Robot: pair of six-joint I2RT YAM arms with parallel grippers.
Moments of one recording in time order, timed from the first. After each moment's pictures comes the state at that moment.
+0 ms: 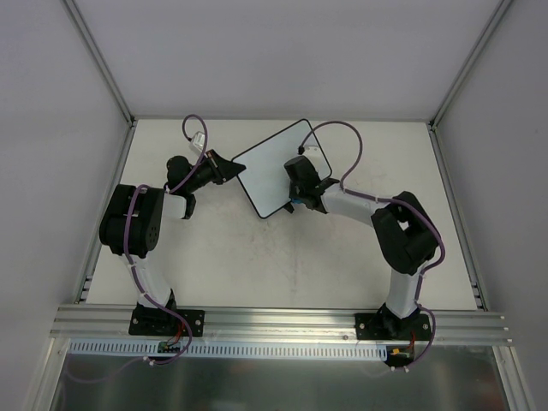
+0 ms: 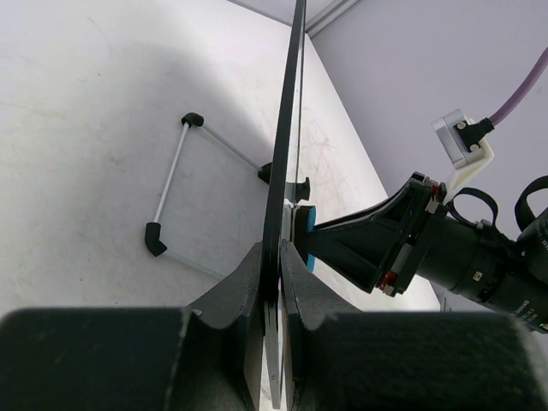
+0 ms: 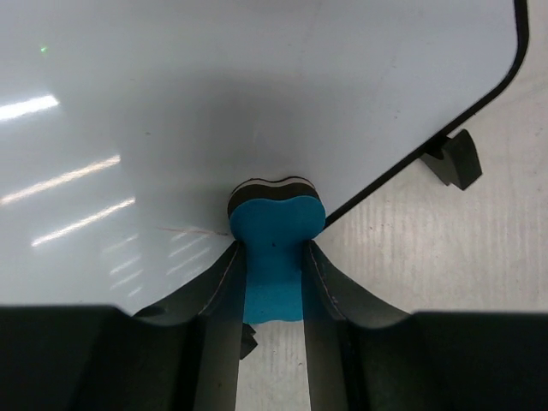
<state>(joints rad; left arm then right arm) -0.12 1.87 0.78 1.04 0.72 -0.83 0.70 1.88 1.20 -0.13 0.44 0.57</state>
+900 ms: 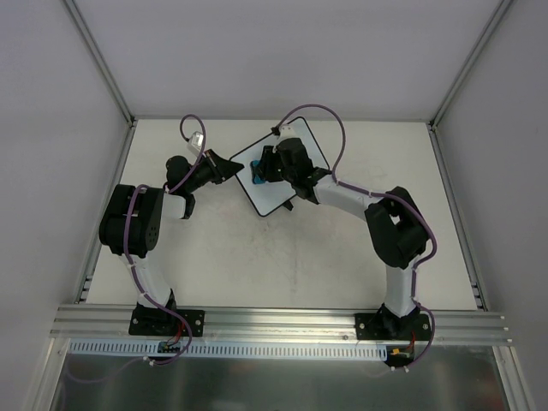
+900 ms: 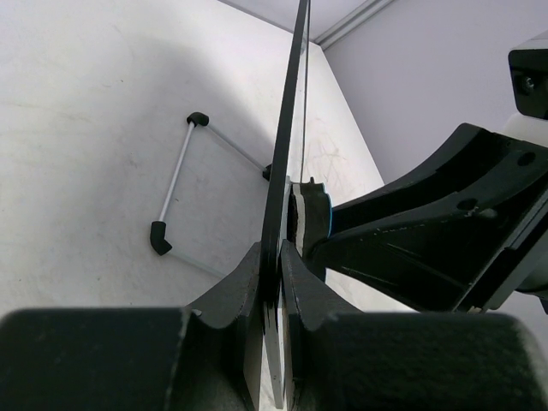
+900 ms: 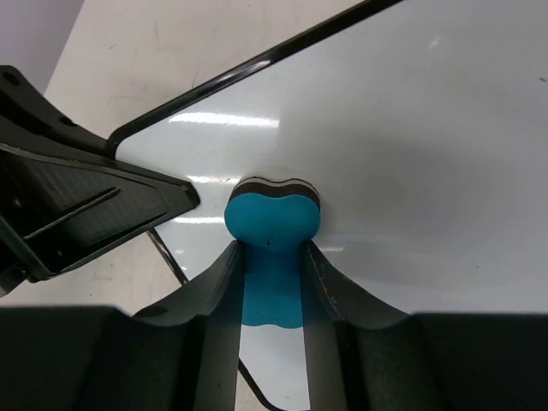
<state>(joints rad) -0.12 1.86 0.78 1.03 0.69 -0.83 0.70 1.96 1.38 0.13 -0.01 0.47</state>
